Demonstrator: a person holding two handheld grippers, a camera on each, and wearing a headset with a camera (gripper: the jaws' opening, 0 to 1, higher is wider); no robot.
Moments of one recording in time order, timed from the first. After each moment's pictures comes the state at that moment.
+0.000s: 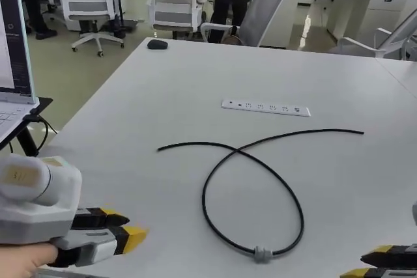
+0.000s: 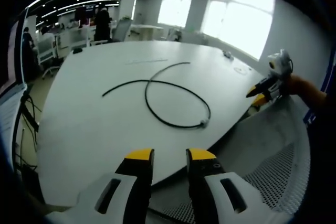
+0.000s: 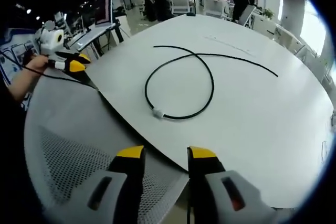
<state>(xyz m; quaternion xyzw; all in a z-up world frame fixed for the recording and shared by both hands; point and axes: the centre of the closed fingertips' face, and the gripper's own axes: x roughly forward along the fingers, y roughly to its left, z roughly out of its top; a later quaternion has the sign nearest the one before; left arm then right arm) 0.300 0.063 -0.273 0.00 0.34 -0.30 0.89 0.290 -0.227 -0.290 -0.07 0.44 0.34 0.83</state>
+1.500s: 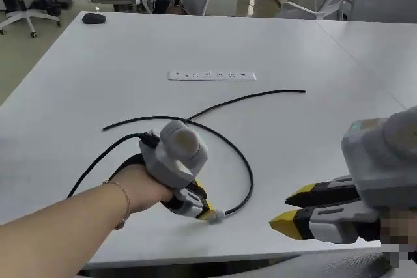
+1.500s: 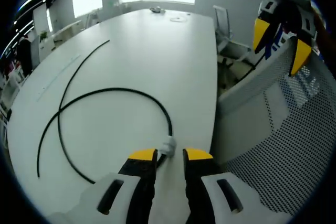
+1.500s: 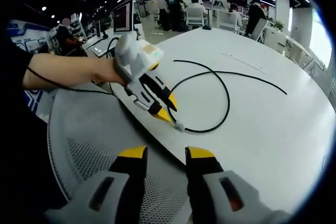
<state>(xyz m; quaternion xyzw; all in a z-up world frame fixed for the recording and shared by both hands) 0.353 -0.132 -0.372 0.23 0.38 -0.52 0.73 0.266 -0.201 -0.260 -0.10 0.40 0.39 0.82</state>
